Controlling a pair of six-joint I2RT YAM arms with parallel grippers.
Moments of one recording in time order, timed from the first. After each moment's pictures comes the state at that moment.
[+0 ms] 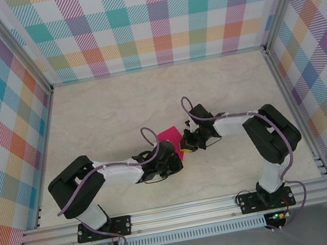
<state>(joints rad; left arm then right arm) -0.97 1.63 0.68 0.04 0.09 -1.08 0.57 1.75 0.87 -0.23 -0.59 0.81</state>
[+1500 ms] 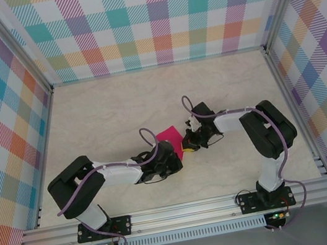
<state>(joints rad) -0.97 1.63 0.66 0.07 0.10 -1.10 0.49 1.83 0.91 -0.27 -0.68 0.68</state>
